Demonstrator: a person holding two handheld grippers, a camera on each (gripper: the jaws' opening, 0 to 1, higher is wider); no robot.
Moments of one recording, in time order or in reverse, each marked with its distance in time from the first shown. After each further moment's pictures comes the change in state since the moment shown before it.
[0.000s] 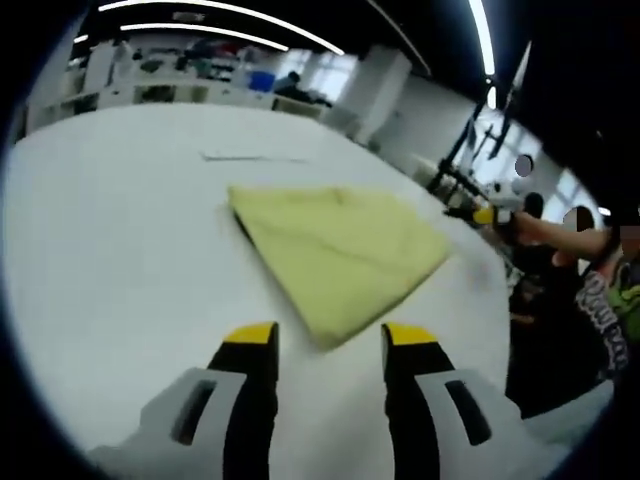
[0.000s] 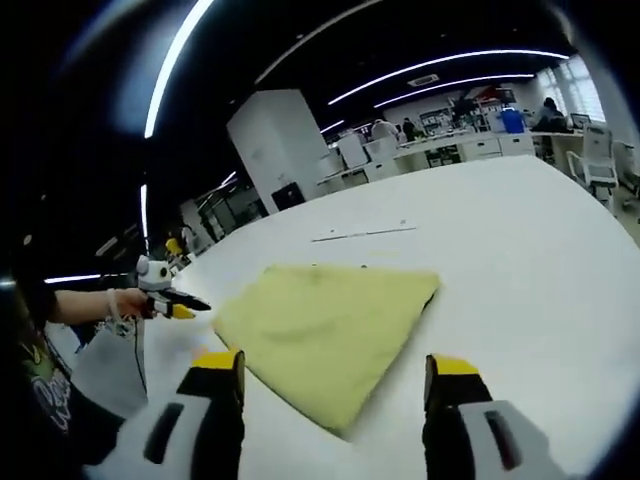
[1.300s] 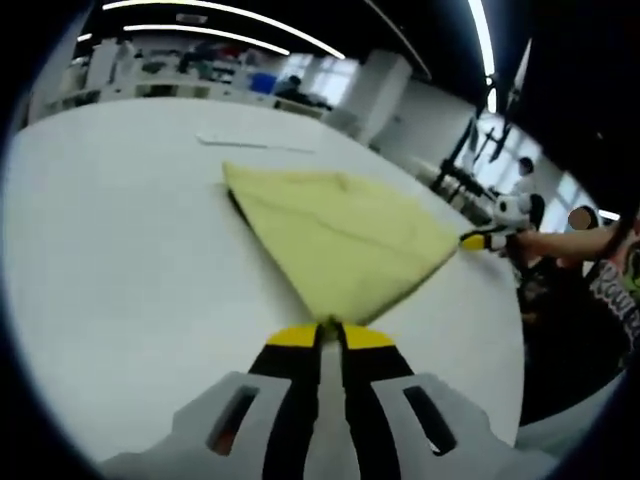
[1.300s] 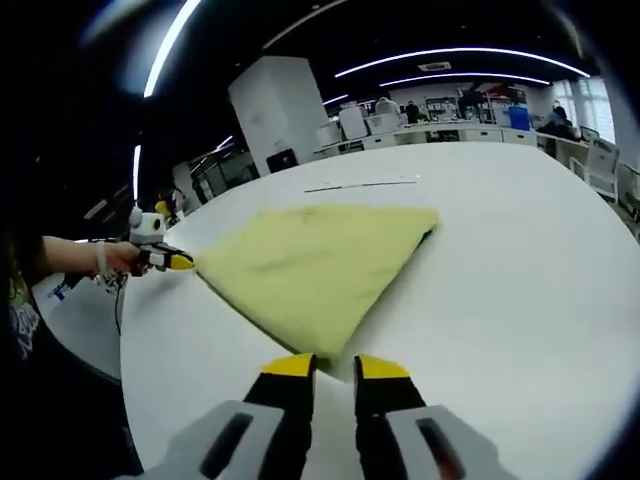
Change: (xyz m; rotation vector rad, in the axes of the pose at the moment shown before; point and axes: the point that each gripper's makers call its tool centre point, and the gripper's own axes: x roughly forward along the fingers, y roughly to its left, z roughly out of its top) left arm 0.020 0.003 -0.017 -0.002 -0.030 0.003; right arm 0.014 -0.017 -0.055 -0.056 0.077 -0.053
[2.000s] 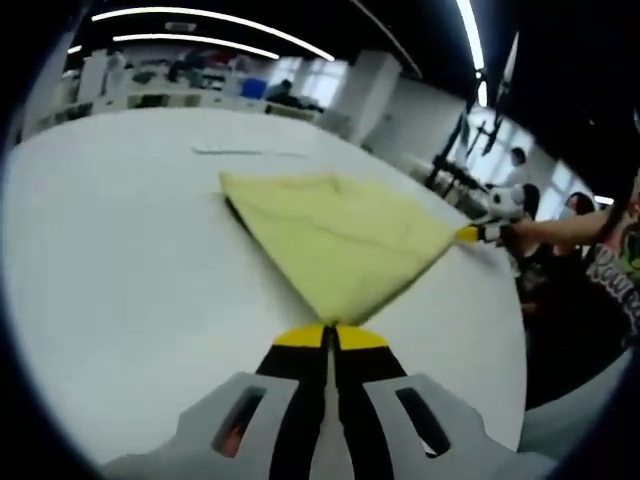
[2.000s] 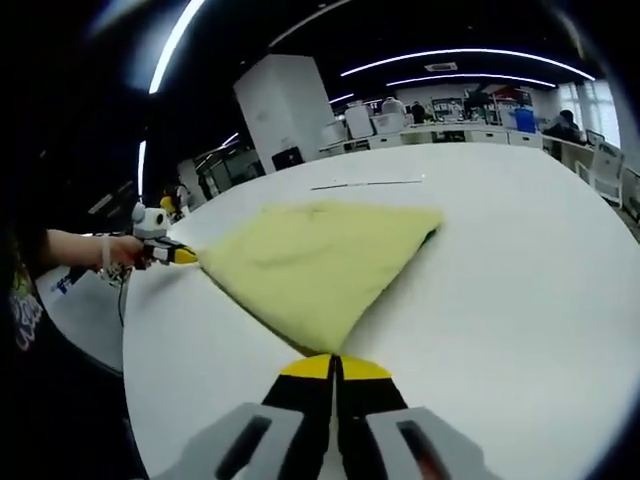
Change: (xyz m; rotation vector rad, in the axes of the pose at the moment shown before) left arm -0.010 0.000 0.002 0.088 0.006 -0.025; right arm -0.012 0.003 0.001 -0.041 0.012 0.046
